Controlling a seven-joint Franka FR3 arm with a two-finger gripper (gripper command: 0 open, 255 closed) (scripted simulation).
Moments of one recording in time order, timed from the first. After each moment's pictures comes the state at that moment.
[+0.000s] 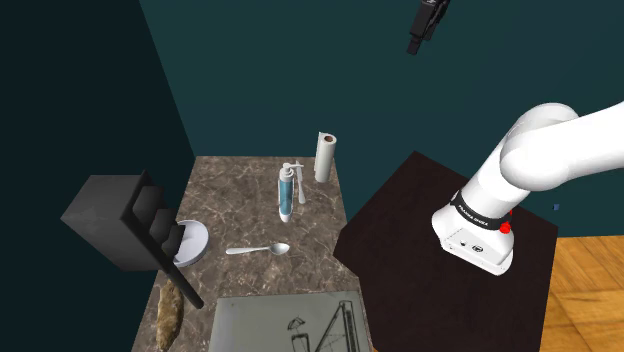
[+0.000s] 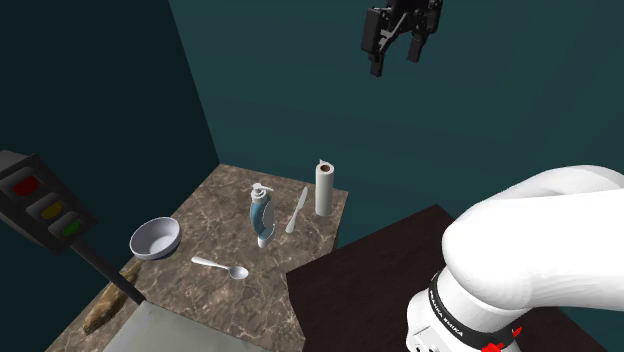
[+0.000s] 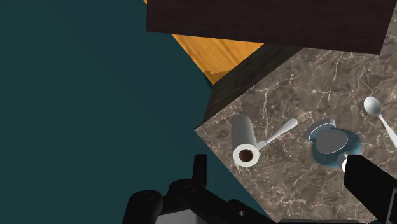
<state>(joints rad) -0.01 -0.82 0.00 -2.42 -0.08 1.67 -0.12</state>
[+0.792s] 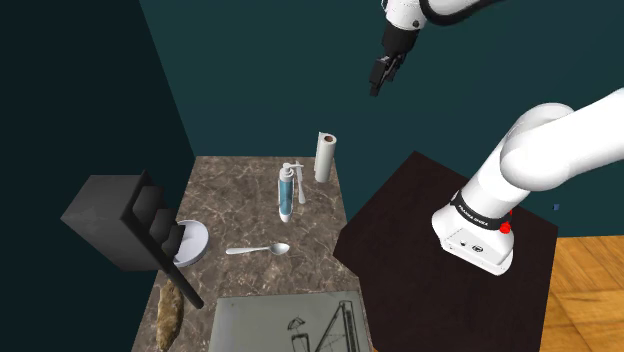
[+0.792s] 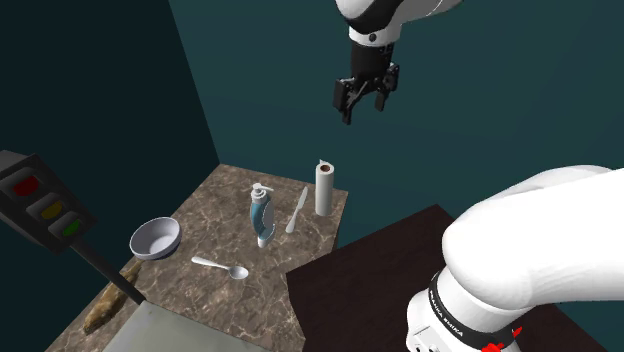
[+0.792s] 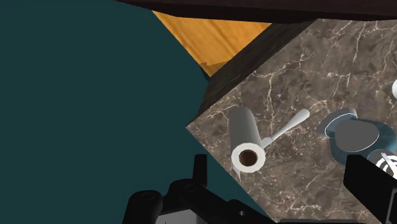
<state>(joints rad) -0.01 -0.64 0.03 -2.63 -0.07 2.06 -0.04</state>
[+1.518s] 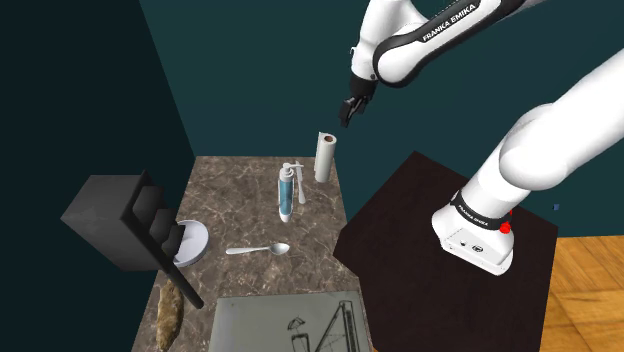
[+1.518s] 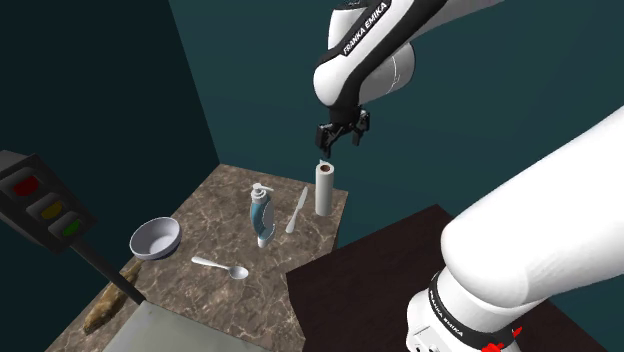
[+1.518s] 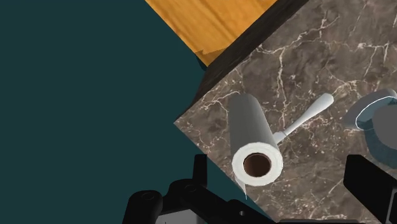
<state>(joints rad) -0.03 -0.25 0.06 -2.67 -0.10 2.51 0.06</state>
